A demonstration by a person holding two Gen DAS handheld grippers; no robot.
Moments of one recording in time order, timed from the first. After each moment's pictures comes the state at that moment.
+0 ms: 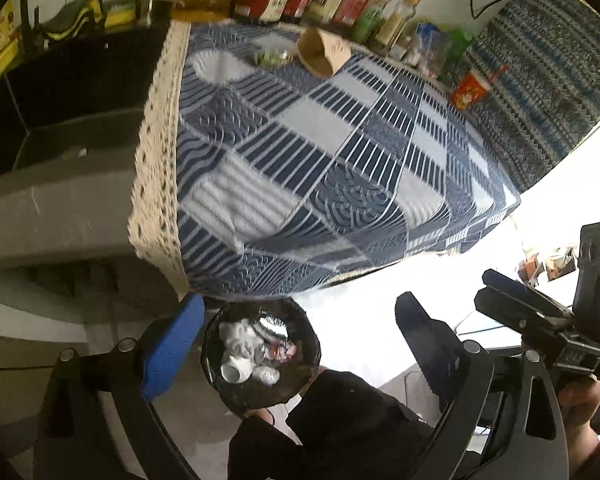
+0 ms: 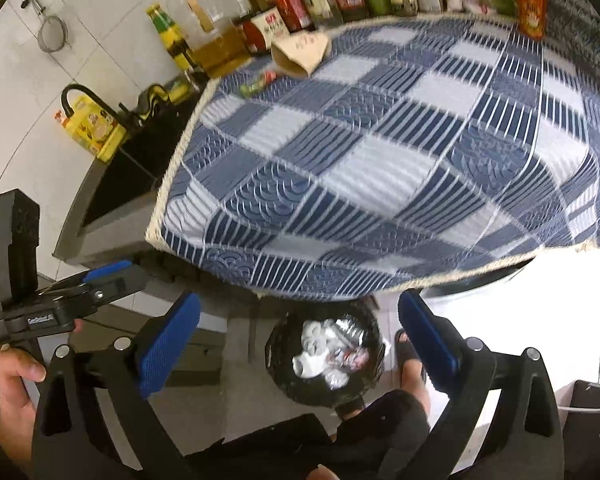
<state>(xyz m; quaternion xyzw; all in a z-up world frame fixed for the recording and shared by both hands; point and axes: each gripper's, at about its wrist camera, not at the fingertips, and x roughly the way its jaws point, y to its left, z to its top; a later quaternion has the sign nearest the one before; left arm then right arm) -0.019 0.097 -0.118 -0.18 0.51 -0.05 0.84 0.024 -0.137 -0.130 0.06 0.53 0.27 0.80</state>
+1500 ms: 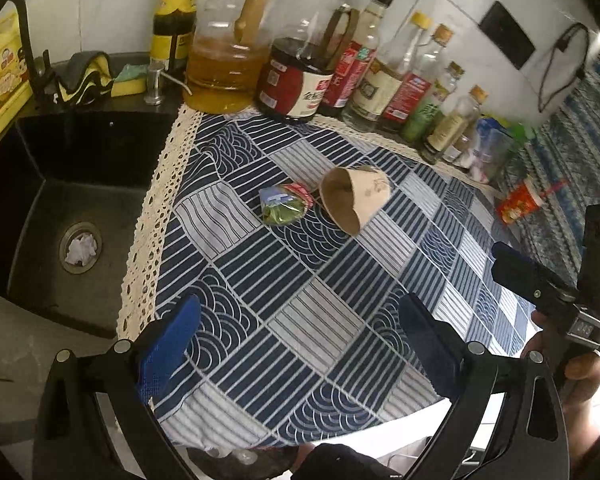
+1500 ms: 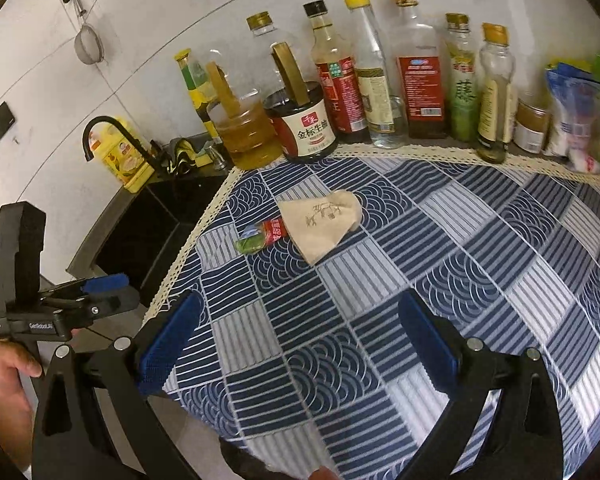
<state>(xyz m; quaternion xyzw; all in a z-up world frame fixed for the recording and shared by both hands) 0.150 0.115 -0.073 -0.22 0.47 0.07 0.85 0.274 -0.104 -0.077 -0.01 0.45 0.42 0.79</state>
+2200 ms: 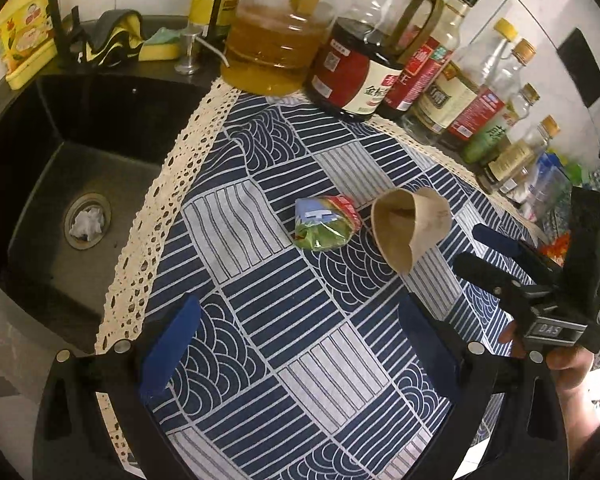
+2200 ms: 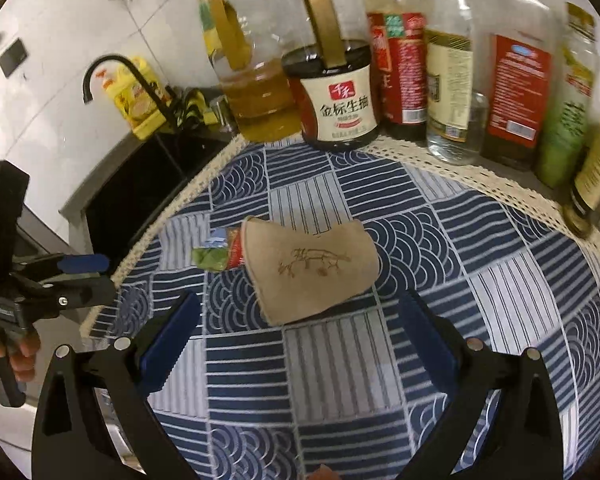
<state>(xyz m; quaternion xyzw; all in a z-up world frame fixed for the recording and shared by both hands) 0.194 0.135 -0.111 -0.27 0.48 0.15 0.82 0.360 -0.026 -0.141 -0.10 0.46 0.50 0.73</state>
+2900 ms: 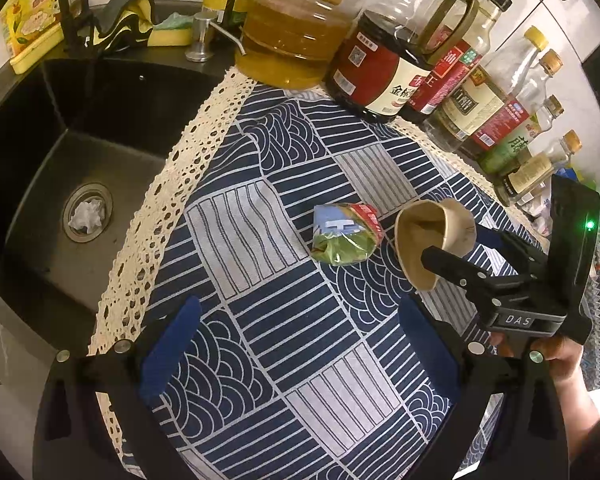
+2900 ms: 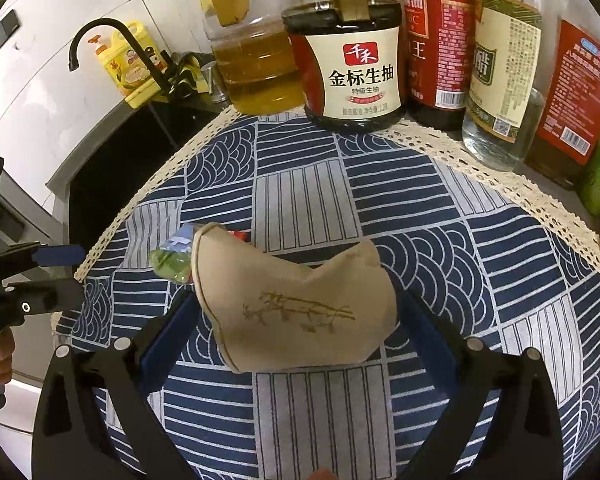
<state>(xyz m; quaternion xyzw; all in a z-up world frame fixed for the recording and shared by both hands) 0.206 0.148 -0.129 -0.29 0.49 0.17 0.81 0.381 0.018 -0.177 -0.15 0.47 0.52 0.70</state>
